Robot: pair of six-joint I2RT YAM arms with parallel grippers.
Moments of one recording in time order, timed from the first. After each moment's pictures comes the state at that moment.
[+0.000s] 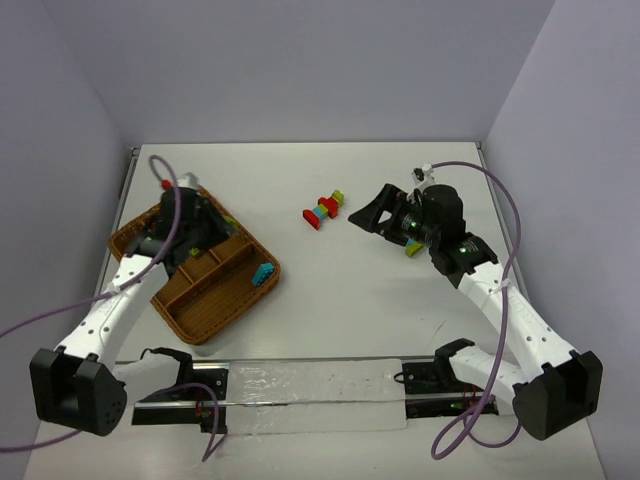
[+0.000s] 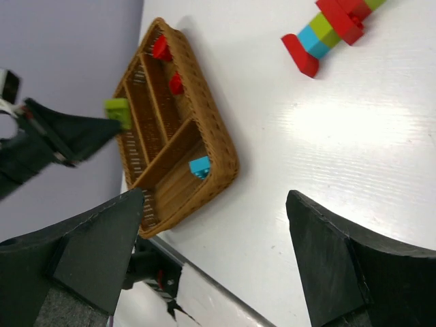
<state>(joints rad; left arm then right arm) -0.30 1.13 0.92 -0.48 0.03 -0.67 0.36 1.02 0.88 -0.26 -0.31 0.78</state>
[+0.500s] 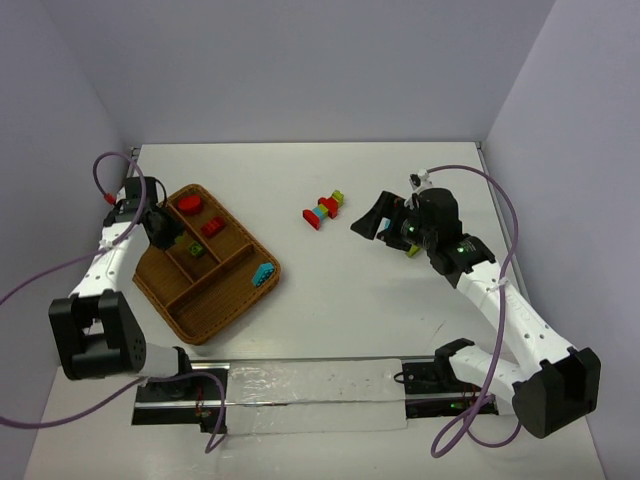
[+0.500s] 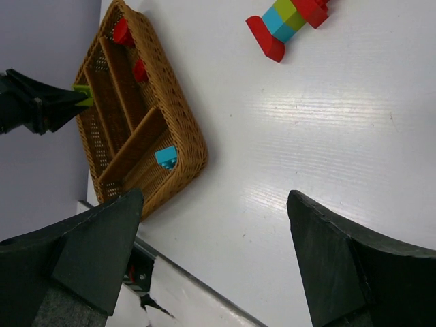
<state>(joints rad) 0.10 1.41 1.04 -0.62 -0.15 -0.75 0.36 1.03 0.87 -0.33 -0.27 0.70</state>
